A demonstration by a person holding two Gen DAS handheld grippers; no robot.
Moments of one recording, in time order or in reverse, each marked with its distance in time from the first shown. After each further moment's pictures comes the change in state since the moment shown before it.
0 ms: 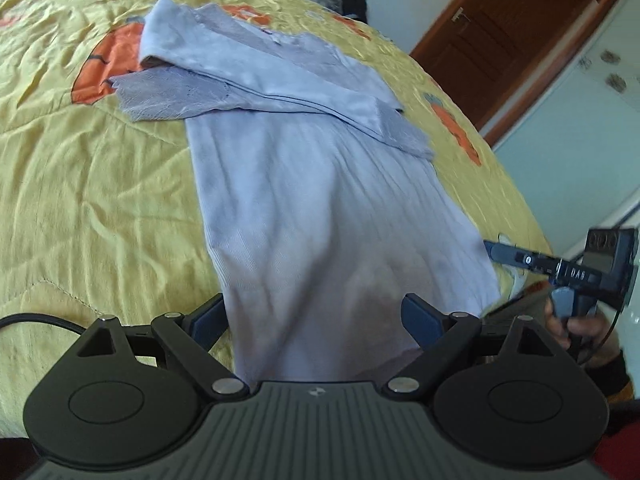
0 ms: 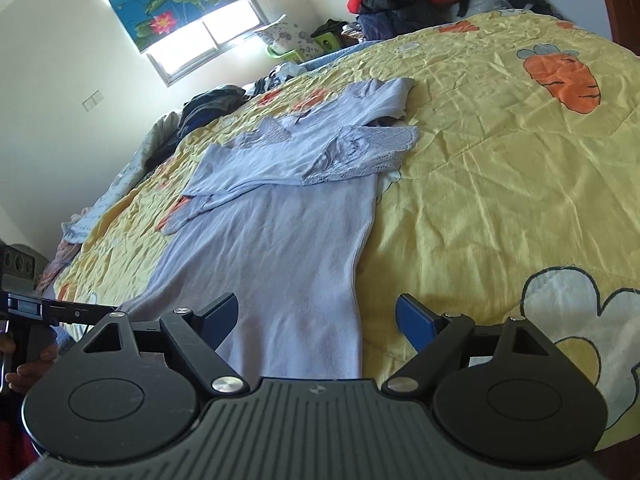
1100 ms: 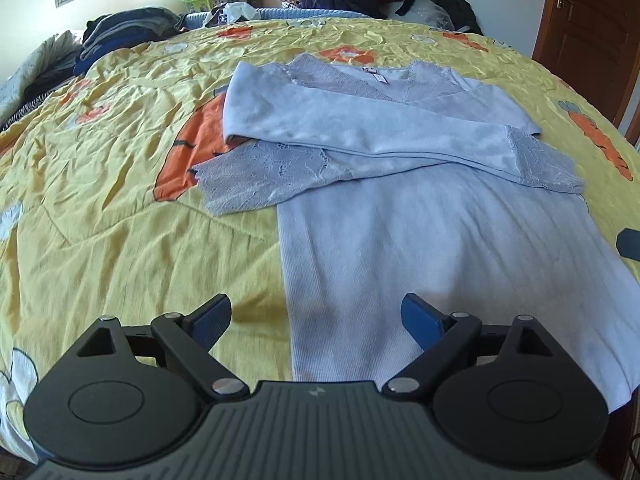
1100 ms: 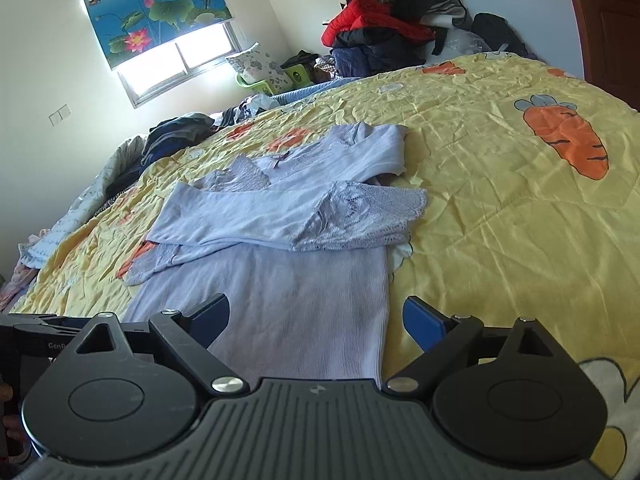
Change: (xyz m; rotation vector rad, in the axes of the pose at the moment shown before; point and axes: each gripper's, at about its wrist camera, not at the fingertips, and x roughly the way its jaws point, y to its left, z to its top) left arm 0.044 -0.025 0.046 0.047 -0.097 0.541; right arm 0.038 0.026 0.034 -0.010 -0.117 -0.151
